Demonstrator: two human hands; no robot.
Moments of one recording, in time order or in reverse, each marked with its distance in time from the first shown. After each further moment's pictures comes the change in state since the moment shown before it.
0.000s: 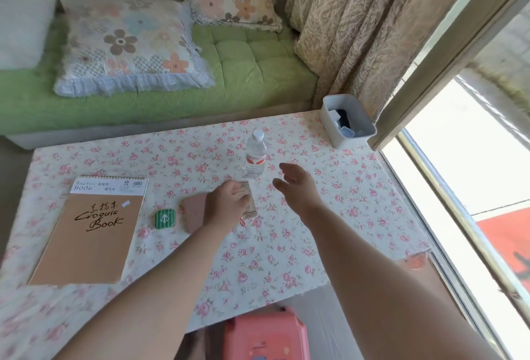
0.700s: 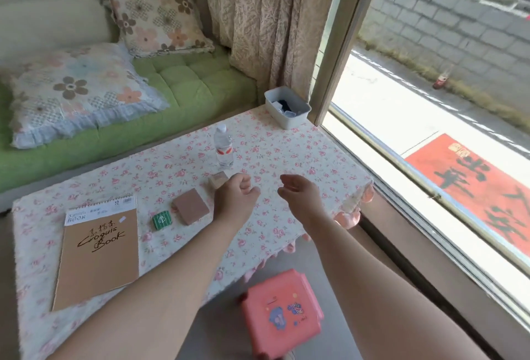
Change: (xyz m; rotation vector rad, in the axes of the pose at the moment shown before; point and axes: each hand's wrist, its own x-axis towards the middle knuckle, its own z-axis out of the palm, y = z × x) left_hand -0.164 0.033 -0.058 -0.054 -0.177 0.259; right_hand -0.203 0.018 0.002 0.121 0.352 0.047
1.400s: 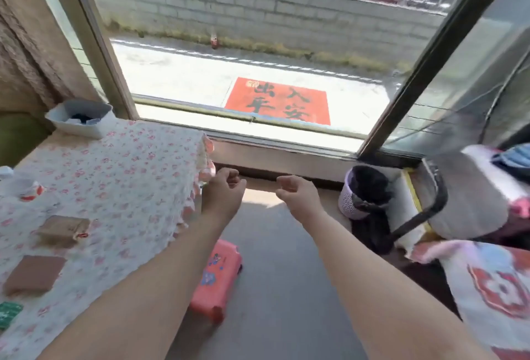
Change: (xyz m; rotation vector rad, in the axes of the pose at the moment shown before) left_hand -0.237 0.048 0.092 0.139 -0.627 0.500; right_hand -0.301 0.131 -0.122 0.150 0.746 0.299
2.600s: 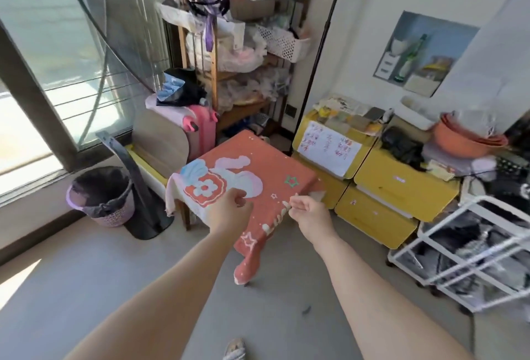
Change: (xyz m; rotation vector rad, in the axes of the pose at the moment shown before) left_hand -0.494 0.230 0.448 0.099 -0.915 0.496; right_hand -0.418 0.379 -0.470 0.310 0.924 0.495
